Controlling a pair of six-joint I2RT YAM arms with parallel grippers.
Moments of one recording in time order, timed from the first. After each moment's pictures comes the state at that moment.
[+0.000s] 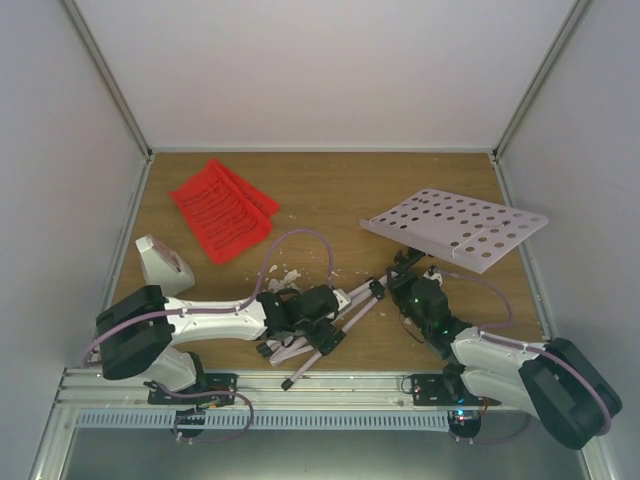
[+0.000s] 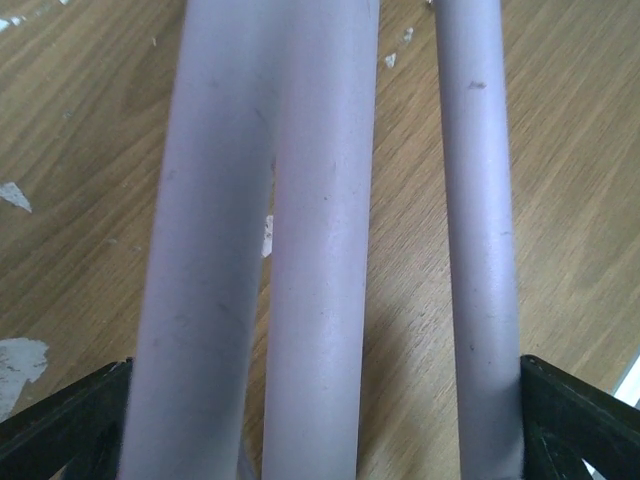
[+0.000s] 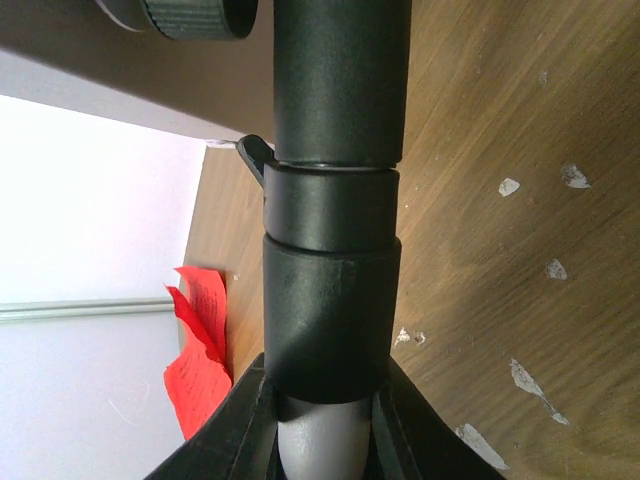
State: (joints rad) left arm -1.15 1.46 0.76 -0.31 -0.07 -0.28; right arm 0.59 1.05 0.08 0.57 0.23 1.41
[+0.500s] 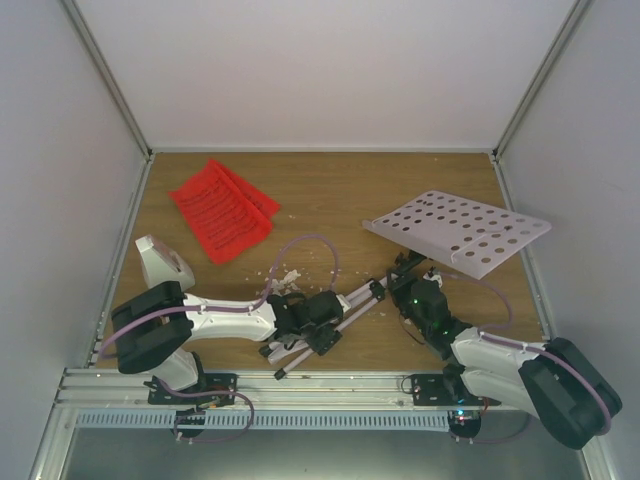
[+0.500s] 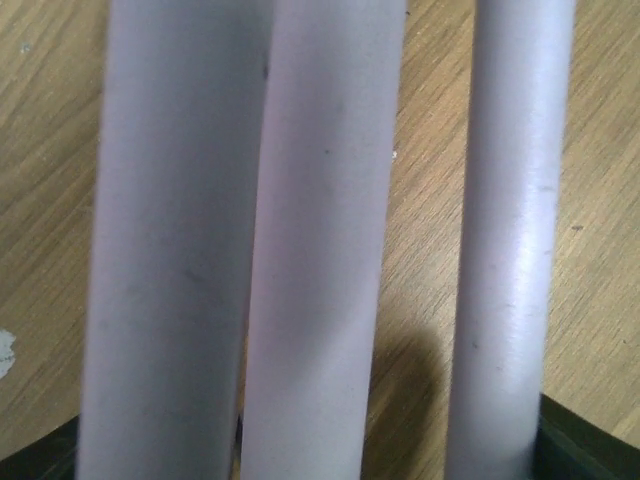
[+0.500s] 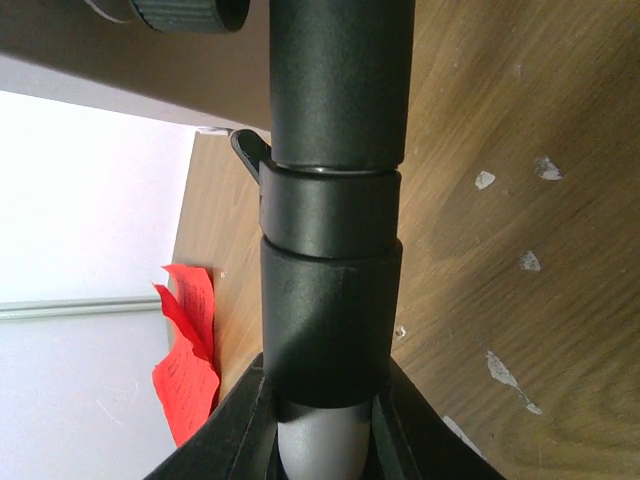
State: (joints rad) left arm -1.16 1.55 0.77 -0.30 -0.11 -0.28; right arm 0.60 1.05 0.08 0.56 0.23 1.41
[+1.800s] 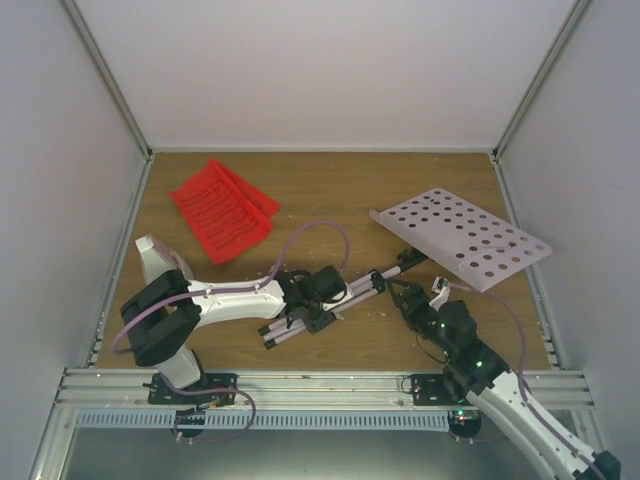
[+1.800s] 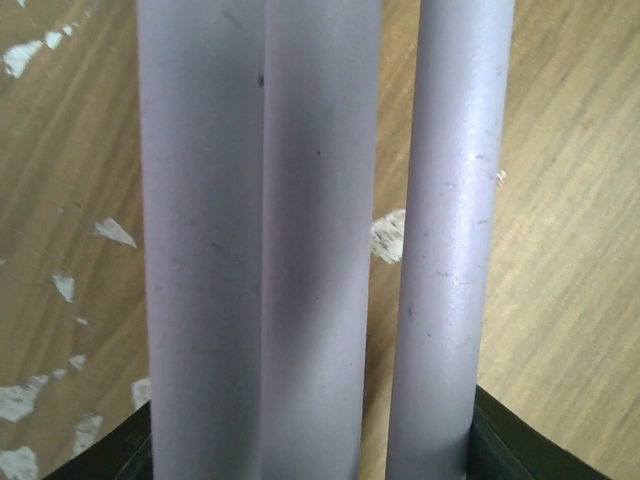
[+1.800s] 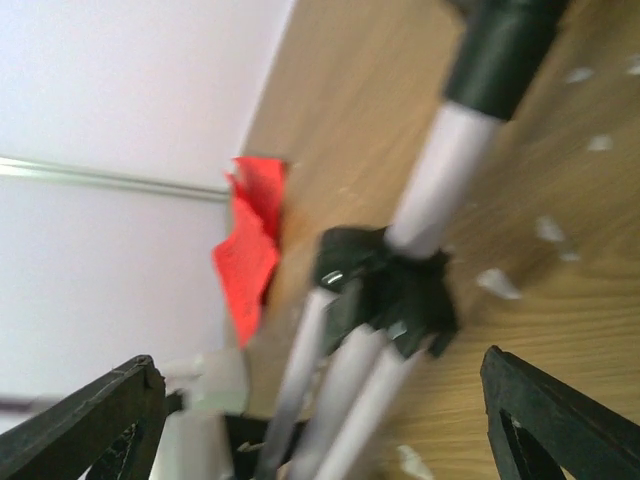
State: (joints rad) left arm -1.05 1.61 0.92 -0.49 -0.10 -0.02; right arm 0.60 0.24 0.03 -0.12 0.04 1.28
